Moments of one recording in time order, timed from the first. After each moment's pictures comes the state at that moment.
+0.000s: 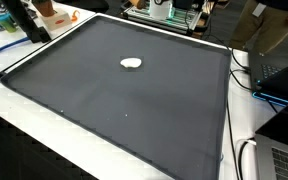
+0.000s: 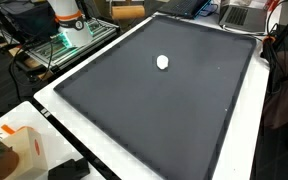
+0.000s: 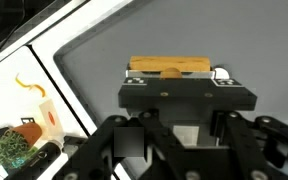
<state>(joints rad) 0.10 -0.37 0.09 -2.18 -0.15 1.69 0.70</state>
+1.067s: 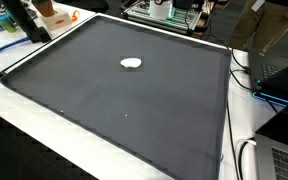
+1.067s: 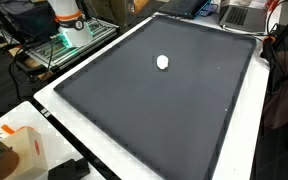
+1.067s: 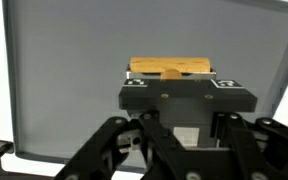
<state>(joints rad) 0.09 -0.44 0.04 -2.19 0.02 1.77 -0.07</state>
